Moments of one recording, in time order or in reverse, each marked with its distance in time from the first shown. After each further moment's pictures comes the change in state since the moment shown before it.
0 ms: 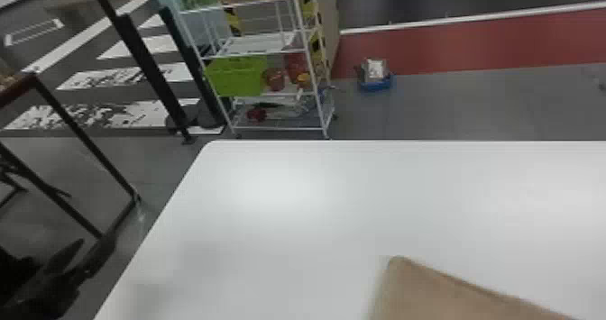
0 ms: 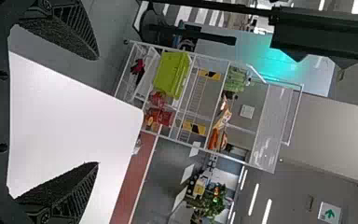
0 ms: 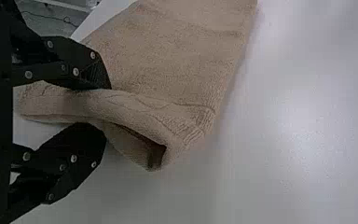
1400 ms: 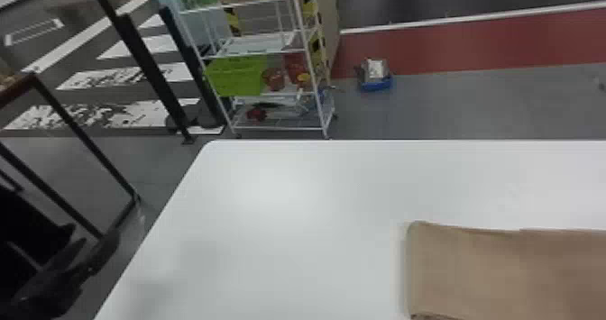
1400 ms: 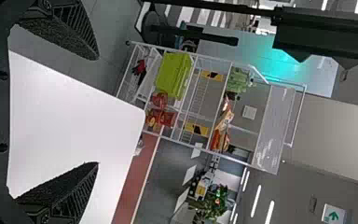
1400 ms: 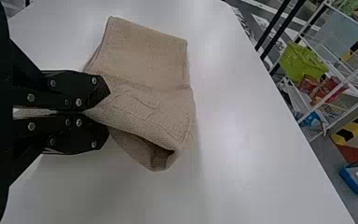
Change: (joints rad) left arm -0.012 0.000 -0.005 -0.003 -0.017 0.015 0.008; right arm -0.316 0.013 -0.059 0.195 -0.073 0.000 0.040
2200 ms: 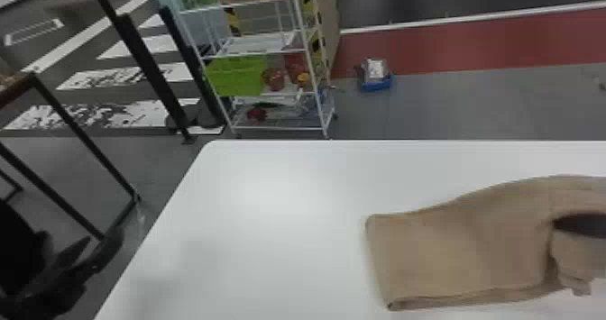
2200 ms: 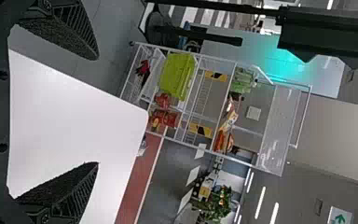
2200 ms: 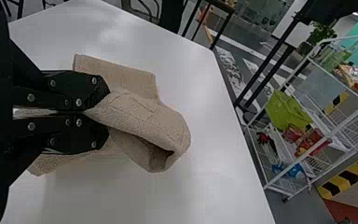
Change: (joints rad) left arm -0.017 0.001 -0.007 -0.002 -0.022 0.027 0.000; right arm -0.240 0.141 0.143 0.093 -0.003 0.000 -0.033
